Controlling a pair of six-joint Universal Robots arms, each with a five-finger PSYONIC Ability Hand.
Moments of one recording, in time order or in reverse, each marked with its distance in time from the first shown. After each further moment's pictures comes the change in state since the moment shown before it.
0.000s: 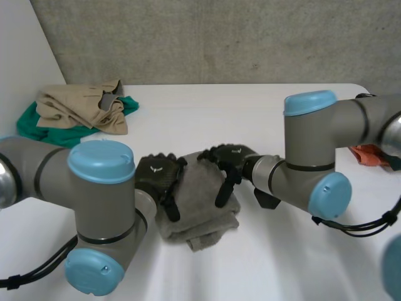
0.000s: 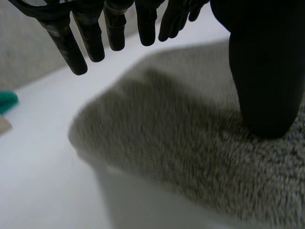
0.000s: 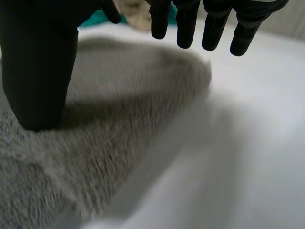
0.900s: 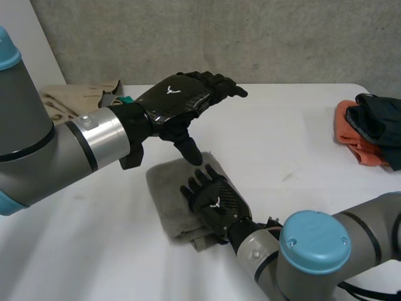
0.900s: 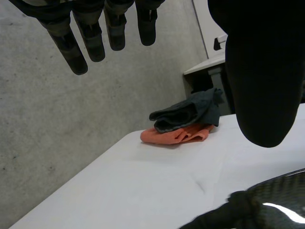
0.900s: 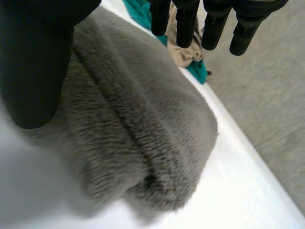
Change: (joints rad) left arm 0.212 0.249 0.196 -0.099 0.859 0.029; right arm 0.186 -0.306 0.878 -0.963 0.150 -0.503; left_hand 0.000 0.000 0.000 0.000 0.000; right_hand -0.024 0.000 0.000 0.000 -0.001
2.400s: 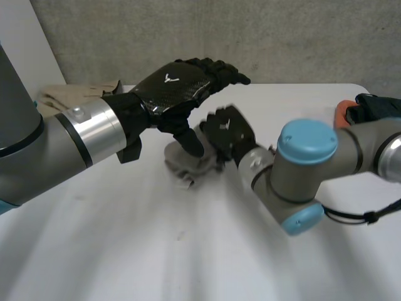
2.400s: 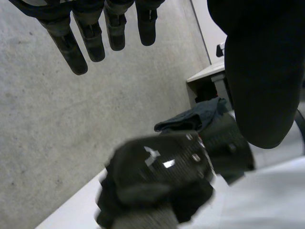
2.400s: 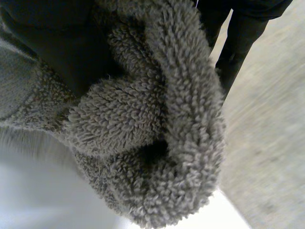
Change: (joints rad) left arm -0.006 0.051 0.006 0.004 -0.012 -0.019; right arm -0.122 0.167 -0.593 0.242 -0.022 0.133; left_hand 0.000 0.000 0.000 0.000 0.000; right_hand 0.809 0.935 0.947 0.983 0.884
